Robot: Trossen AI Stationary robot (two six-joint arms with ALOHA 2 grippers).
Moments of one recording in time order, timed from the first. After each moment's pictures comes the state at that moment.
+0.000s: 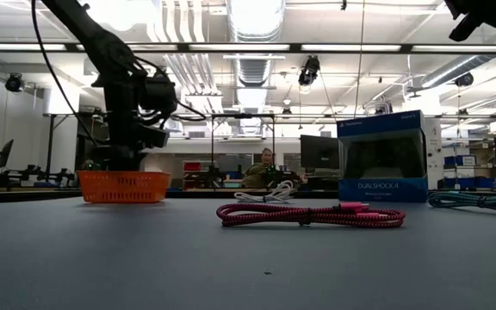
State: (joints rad) left arm 0.67 1.51 0.85 -0.63 -0.19 0.64; right arm -0.19 0.05 0.10 0.64 0.08 -0.17
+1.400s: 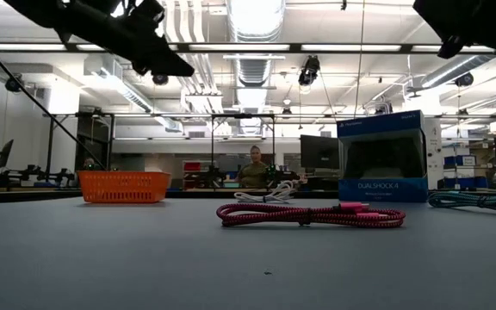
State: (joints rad) left arm 0.36 0.97 0.67 0.05 -0.05 0.21; right arm -0.19 0.05 0.08 0.46 0.04 -0.16
